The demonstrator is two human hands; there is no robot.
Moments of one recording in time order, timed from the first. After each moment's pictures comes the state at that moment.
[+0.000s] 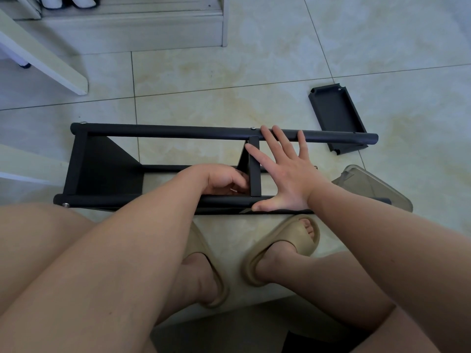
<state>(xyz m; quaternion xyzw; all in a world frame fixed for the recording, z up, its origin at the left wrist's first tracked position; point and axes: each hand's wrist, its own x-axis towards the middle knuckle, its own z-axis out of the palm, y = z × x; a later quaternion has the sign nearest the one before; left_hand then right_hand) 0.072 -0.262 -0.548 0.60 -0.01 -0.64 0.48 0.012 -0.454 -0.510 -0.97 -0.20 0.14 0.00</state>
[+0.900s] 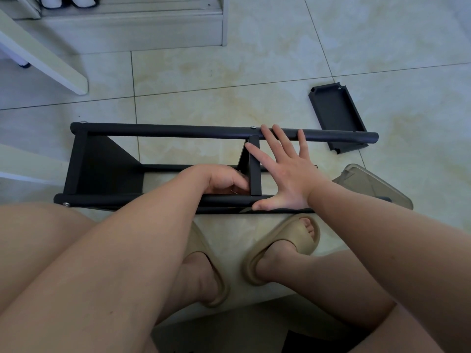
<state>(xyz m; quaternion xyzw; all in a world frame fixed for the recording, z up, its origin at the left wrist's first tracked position) 0.072 -0.262 -0.546 0.62 -0.03 -0.64 0.45 0.013 -0.455 -0.510 -0.97 -0.20 0.14 0.01</state>
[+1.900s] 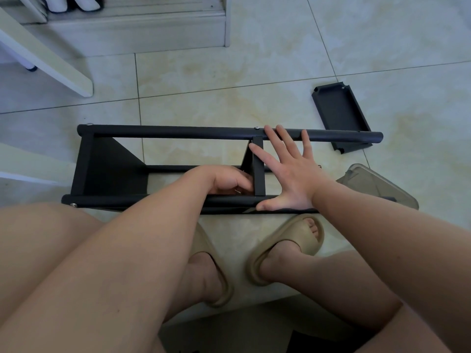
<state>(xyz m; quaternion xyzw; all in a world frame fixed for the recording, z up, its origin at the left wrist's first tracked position) 0.071 -0.262 -0.546 0.63 -0.03 -0.62 0.46 0.013 -0.455 -0.511 -0.97 -0.20 0.14 0.01</state>
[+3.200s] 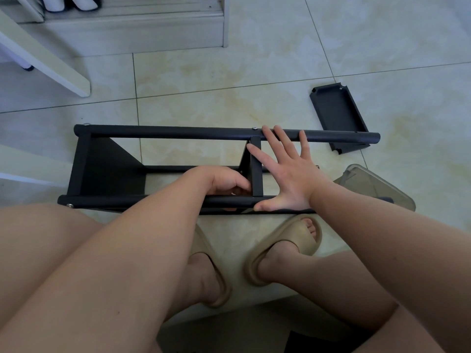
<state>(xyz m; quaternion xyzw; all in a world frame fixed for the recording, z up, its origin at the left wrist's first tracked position) 0.074 -0.261 -0.547 0.62 0.00 -0.67 0.40 0.012 -0.454 -0.507 -0.97 -0.19 0.15 0.00</state>
